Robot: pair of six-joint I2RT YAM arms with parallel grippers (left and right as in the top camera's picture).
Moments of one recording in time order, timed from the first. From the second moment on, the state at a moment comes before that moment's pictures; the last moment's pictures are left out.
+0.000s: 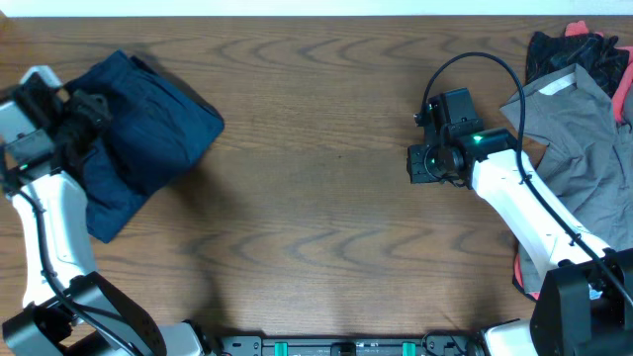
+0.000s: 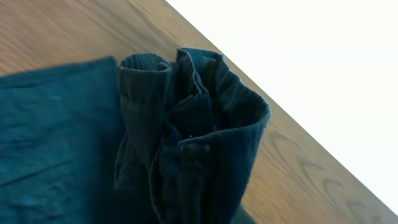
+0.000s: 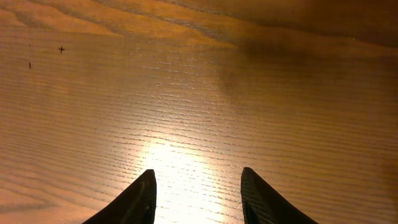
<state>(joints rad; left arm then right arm) 0.55 1.54 1.15 -0.25 0.45 -0.40 0.26 1.61 1.12 -0.73 -0.07 0.19</state>
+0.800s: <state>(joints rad) 0.71 1.54 1.15 -0.37 0.33 -0.40 0.26 1.61 1.12 -0.74 -0.04 0.19</state>
